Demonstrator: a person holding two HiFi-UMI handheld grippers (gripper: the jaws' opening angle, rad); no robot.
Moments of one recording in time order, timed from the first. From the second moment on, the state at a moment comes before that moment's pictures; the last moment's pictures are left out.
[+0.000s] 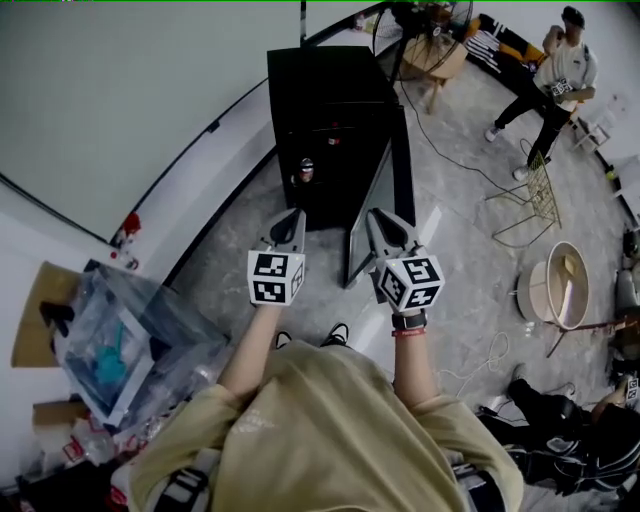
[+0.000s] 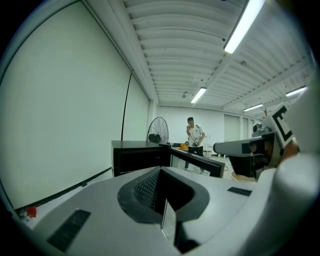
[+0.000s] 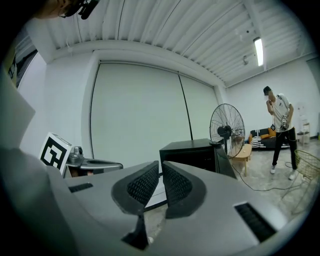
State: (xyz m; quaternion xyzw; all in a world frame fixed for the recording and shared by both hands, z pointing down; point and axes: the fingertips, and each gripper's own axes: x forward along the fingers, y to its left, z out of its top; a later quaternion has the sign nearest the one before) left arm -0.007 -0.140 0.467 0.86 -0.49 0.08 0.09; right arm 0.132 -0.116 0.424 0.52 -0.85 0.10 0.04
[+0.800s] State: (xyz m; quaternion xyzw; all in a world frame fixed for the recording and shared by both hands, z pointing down) left arm -0.033 -0.138 0.463 0.88 -0.46 0.07 0.09; right arm 0.086 -0.110 0.435 0.54 -0.84 0.10 0.06
